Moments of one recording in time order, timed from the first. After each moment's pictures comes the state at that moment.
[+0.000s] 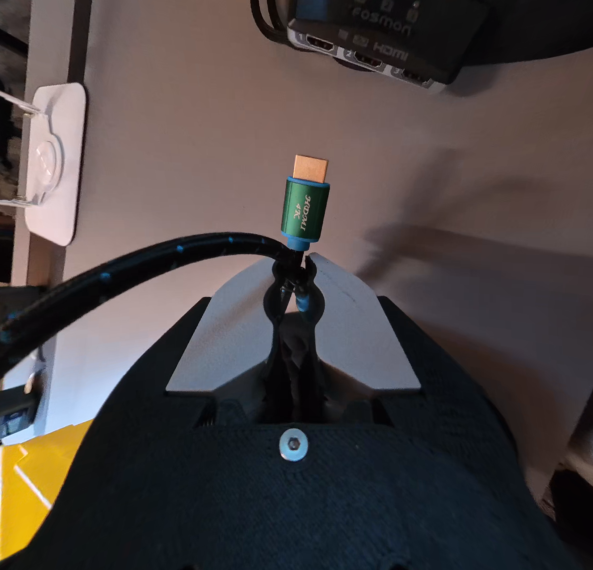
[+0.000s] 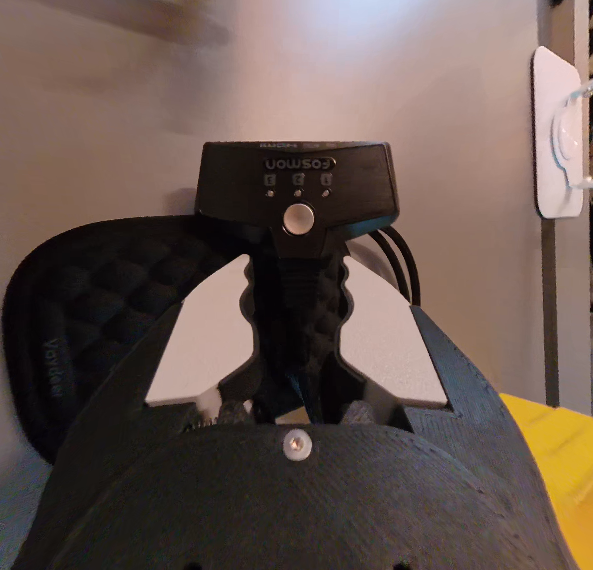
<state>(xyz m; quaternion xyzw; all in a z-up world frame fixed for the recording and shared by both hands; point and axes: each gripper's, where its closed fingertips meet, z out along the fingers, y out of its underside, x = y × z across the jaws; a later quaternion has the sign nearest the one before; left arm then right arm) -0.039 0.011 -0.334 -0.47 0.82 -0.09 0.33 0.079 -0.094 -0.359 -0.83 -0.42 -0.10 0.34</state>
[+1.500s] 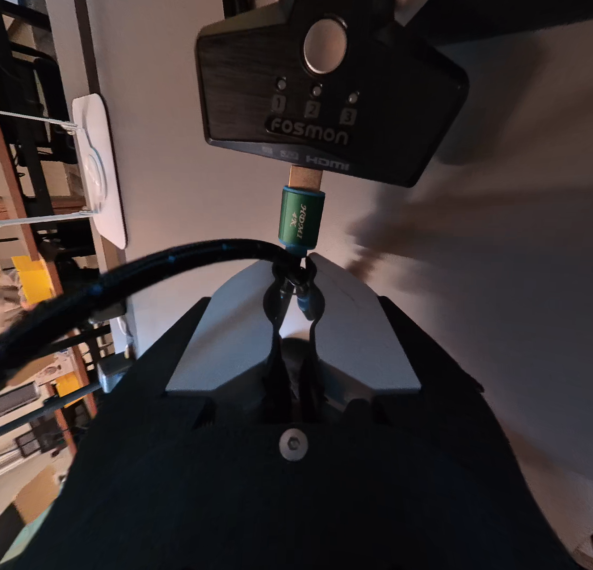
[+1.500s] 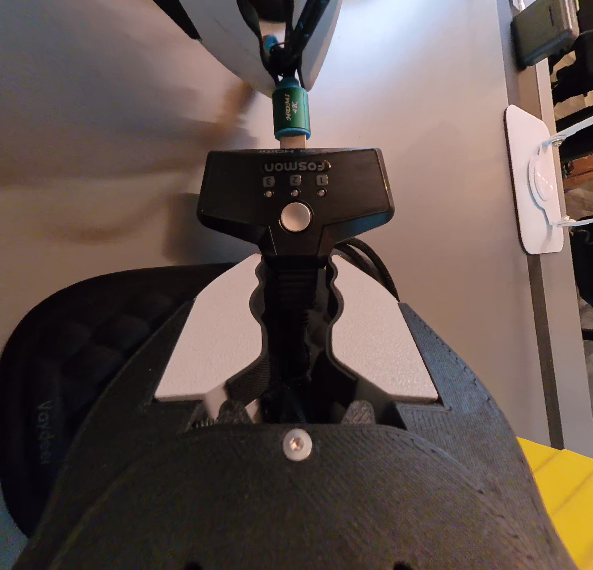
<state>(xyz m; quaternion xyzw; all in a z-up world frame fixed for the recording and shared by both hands) -0.012 -0.004 -0.355 -0.43 0.83 0.06 0.35 0.057 -0.075 -0.354 -0.81 -0.43 -0.09 0.39</state>
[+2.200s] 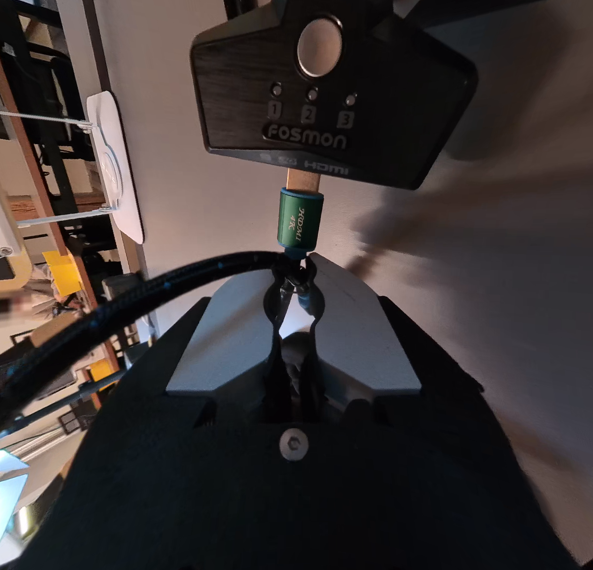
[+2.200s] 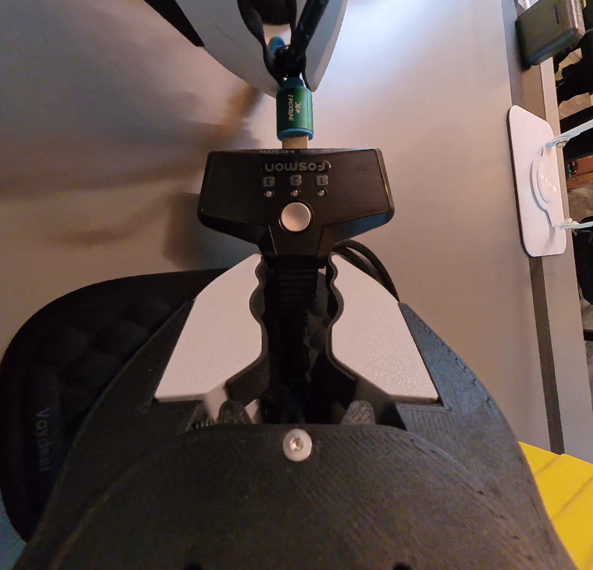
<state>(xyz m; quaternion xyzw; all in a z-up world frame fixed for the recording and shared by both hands) -0.012 0.002 -0.353 -0.42 0.83 0.10 0.36 0.055 -0.072 -0.353 -0.81 -0.43 -0.09 0.38</state>
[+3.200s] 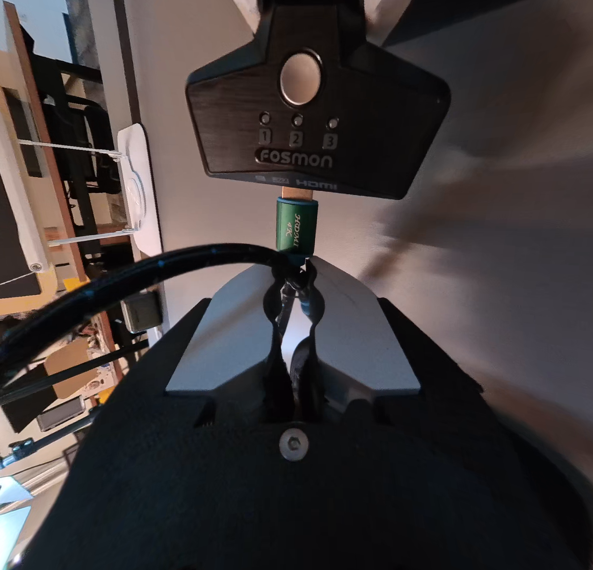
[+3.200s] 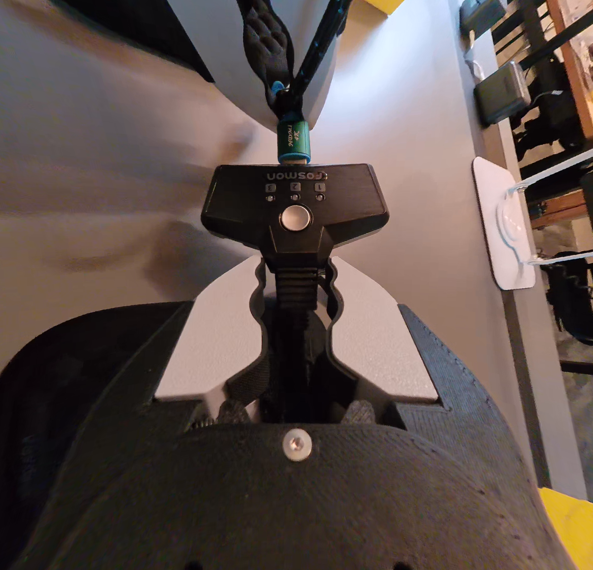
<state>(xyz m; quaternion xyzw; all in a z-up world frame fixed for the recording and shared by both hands) -0.013 0.007 -0.340 -0.38 0.84 0.06 0.39 0.043 -0.060 -0.331 -0.78 -0.44 -0.08 0.43</state>
